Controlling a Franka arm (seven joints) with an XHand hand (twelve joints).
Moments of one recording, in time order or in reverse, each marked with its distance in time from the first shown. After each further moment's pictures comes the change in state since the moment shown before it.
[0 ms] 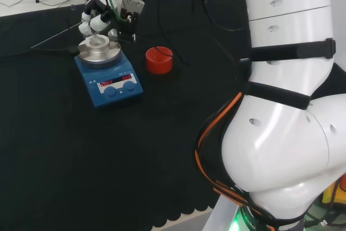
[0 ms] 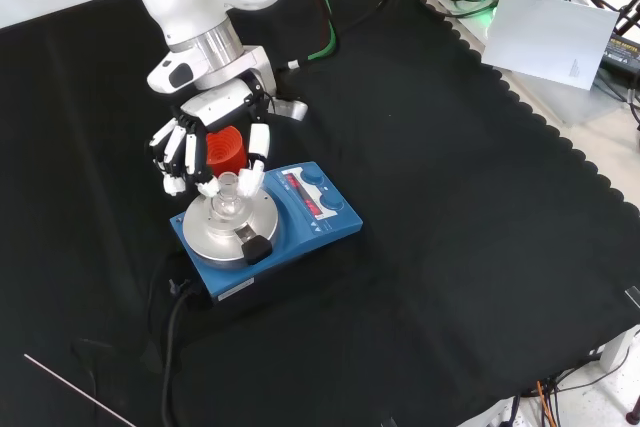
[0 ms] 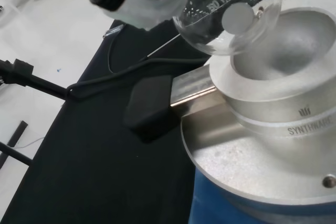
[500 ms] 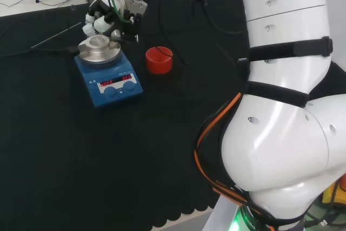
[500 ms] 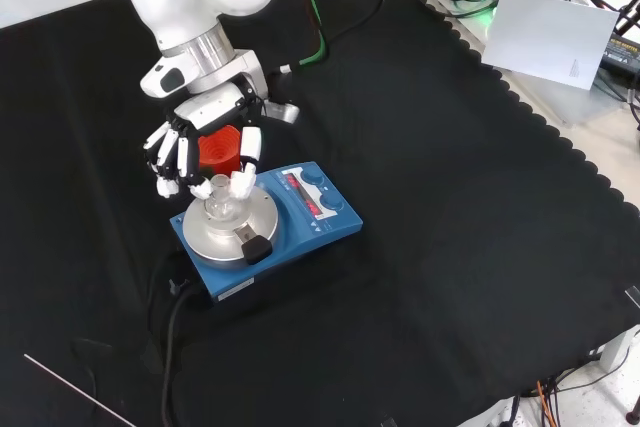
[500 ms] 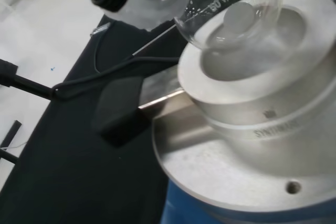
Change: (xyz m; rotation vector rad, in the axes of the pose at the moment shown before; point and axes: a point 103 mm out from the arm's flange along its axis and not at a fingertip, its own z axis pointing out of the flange) arm -0.018 0.007 0.003 0.009 0.002 0.018
